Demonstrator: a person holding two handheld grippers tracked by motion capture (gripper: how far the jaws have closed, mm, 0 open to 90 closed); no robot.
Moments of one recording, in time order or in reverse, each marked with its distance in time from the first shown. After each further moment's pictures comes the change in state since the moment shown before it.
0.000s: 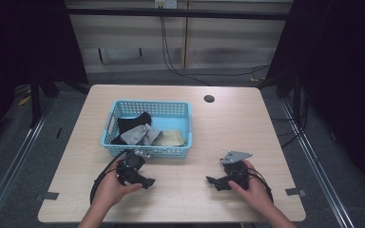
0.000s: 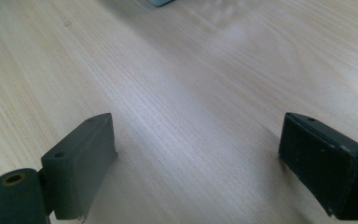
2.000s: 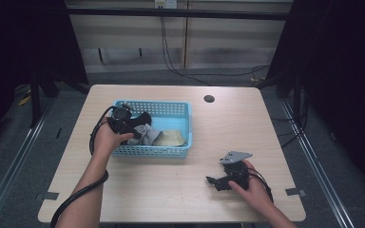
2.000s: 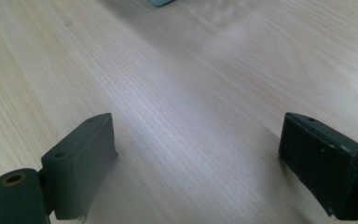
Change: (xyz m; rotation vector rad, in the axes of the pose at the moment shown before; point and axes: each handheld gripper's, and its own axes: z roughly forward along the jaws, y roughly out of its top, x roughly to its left) left arm 0.120 0.072 -0.009 0.002 0.170 -0.215; right arm 0.000 0.000 0.000 0.001 0.001 0.000
